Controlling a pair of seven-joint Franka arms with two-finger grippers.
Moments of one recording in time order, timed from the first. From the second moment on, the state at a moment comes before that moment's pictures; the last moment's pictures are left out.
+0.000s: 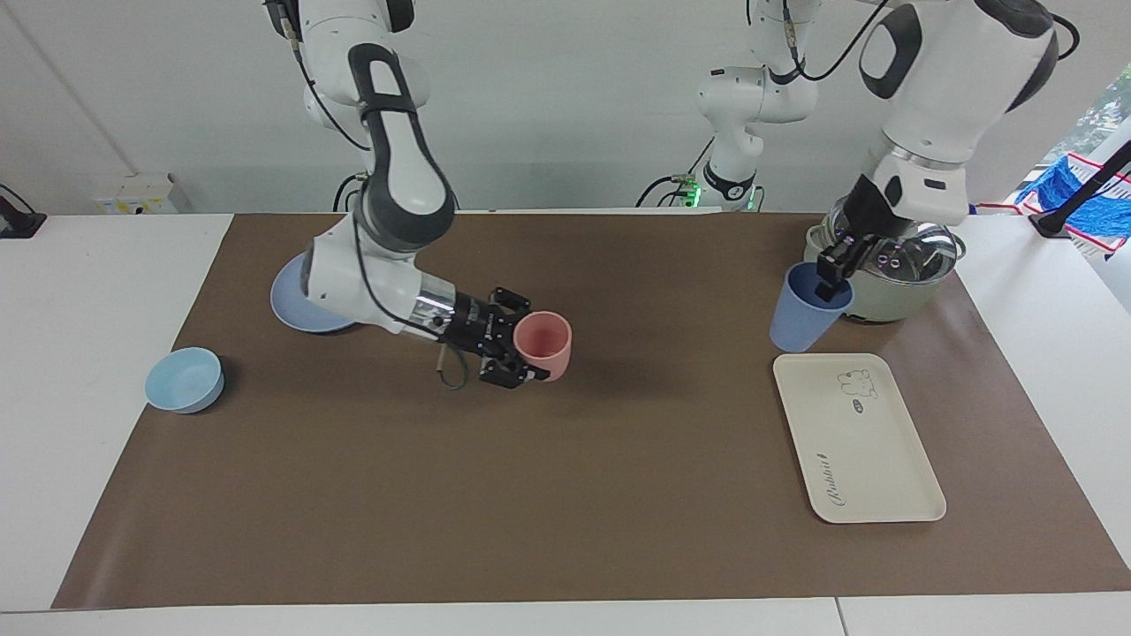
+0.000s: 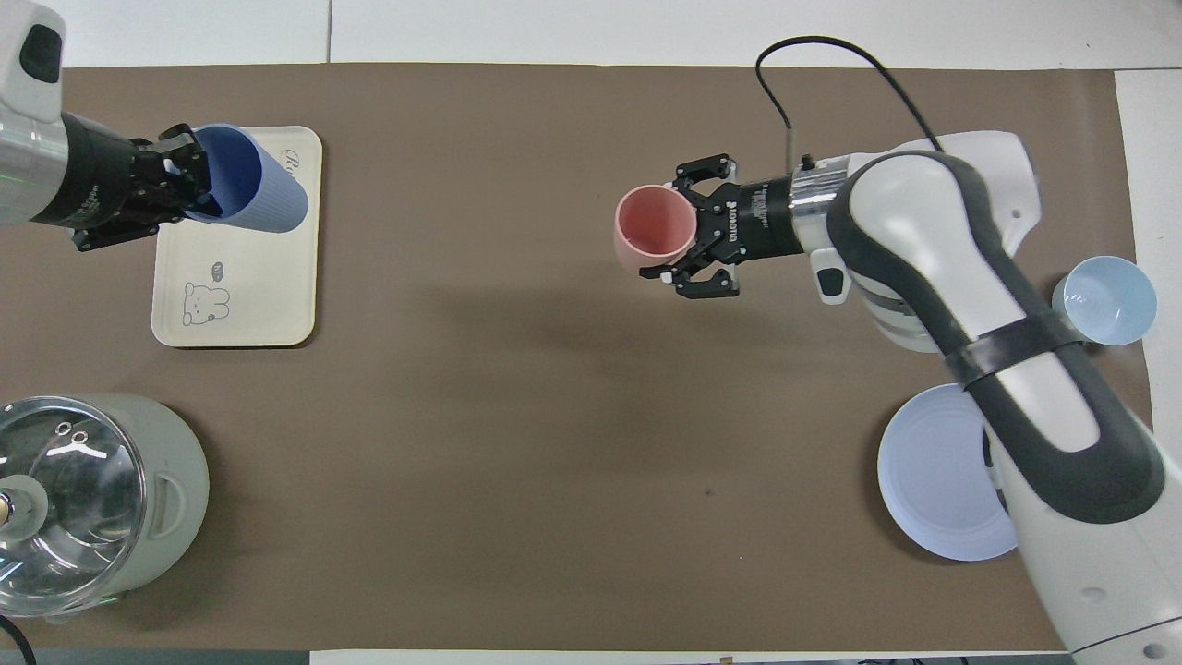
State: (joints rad) left arm -0.09 0.07 -0.03 -1.61 -0.10 1.83 -0.61; right arm 0.29 0.33 -0.13 -1.77 1.13 1.97 1.25
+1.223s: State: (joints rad) left arm 0.10 0.20 -0.03 -2.01 -0.14 2.40 -0.28; right arm -0.26 0.56 -0.13 -1.53 0.72 1.45 0.75
